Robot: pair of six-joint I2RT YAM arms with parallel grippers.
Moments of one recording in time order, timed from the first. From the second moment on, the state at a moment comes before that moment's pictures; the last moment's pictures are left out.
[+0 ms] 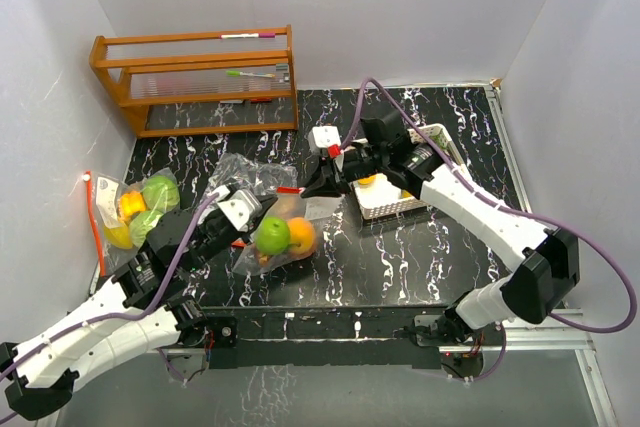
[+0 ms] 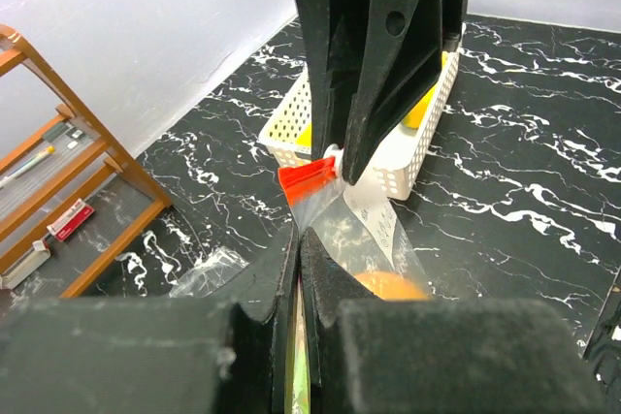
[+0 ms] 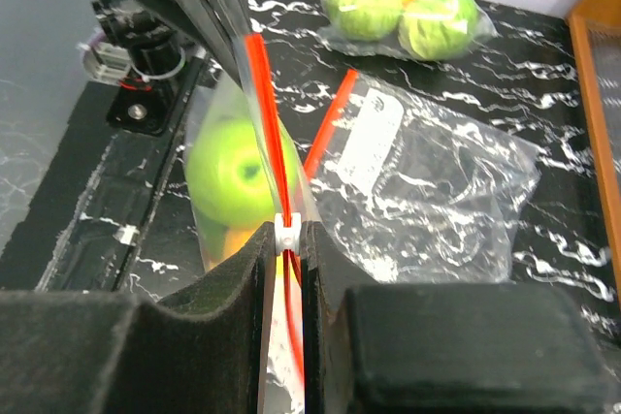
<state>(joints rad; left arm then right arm) -0.93 0.57 0.71 -0.16 -0.07 0.26 0.67 1.44 1.33 -0.37 -1.01 -0.55</state>
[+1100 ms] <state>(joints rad) -0.93 0.55 0.72 -0.06 -0.37 0.28 0.49 1.14 0.96 -0.29 -0.82 -0.41</state>
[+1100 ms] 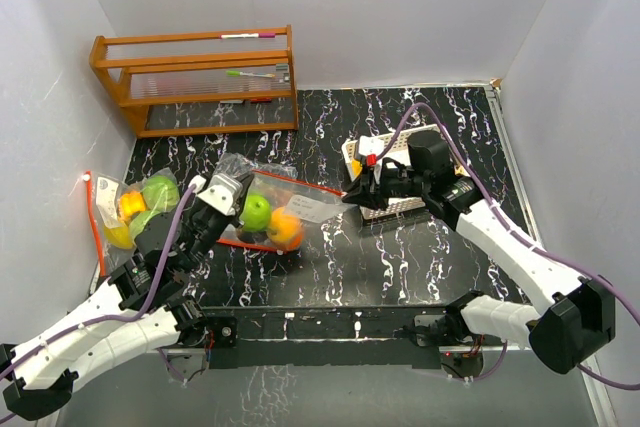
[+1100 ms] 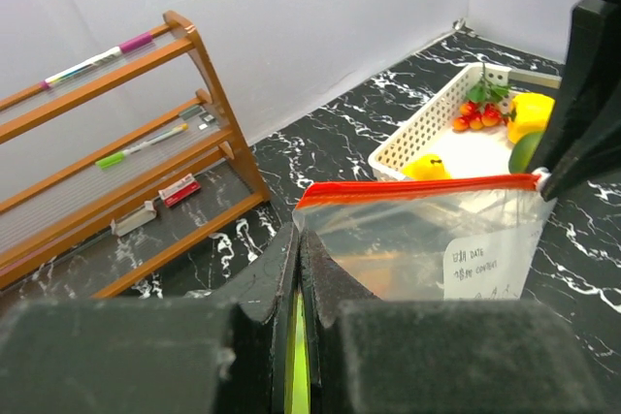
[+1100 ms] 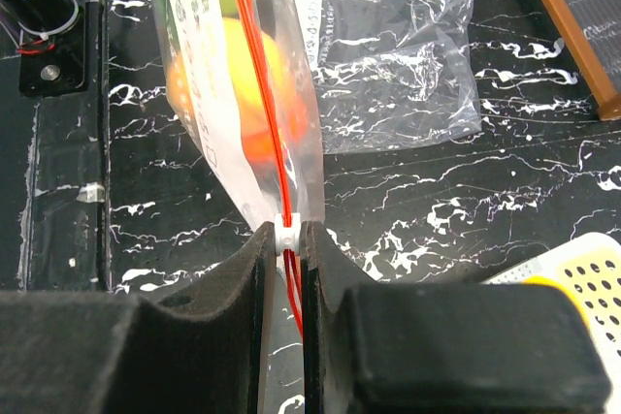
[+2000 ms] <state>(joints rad) -0.93 0.56 0.73 0.01 -0.50 0.30 0.46 1.10 0.93 -0.26 -0.69 -0.30</state>
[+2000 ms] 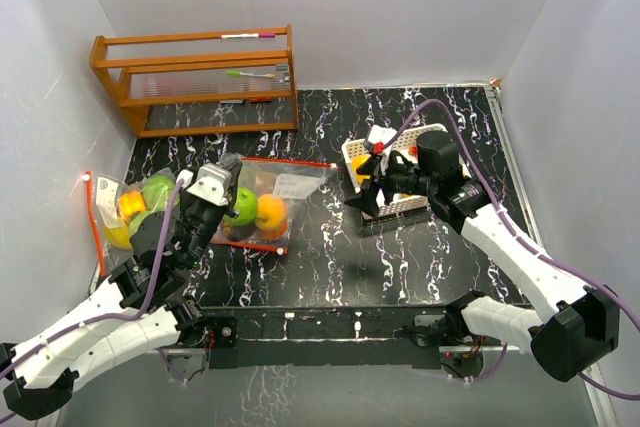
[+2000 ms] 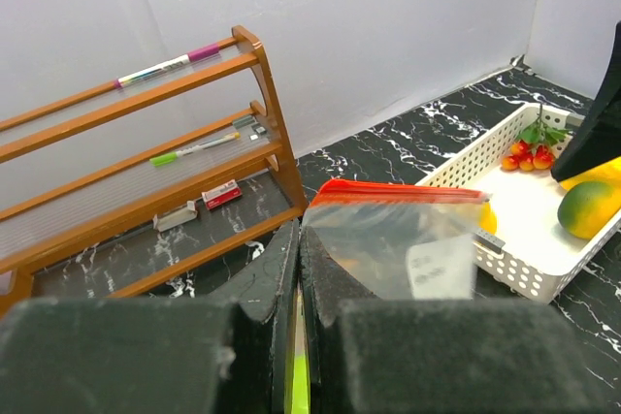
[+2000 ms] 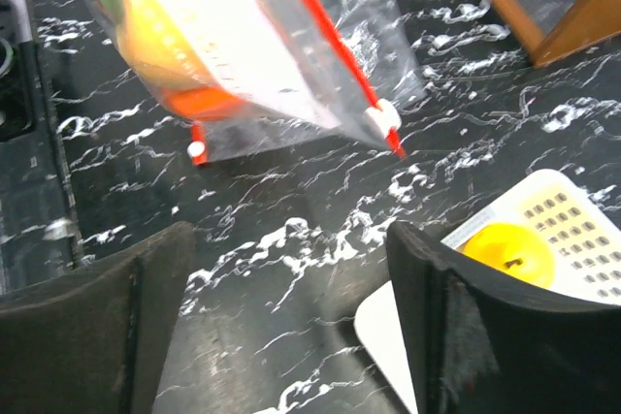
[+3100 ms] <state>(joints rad) -0.32 1.00 1.00 0.10 -0.34 -0.01 0.46 1.23 0.91 -0.07 -0.68 0.18</state>
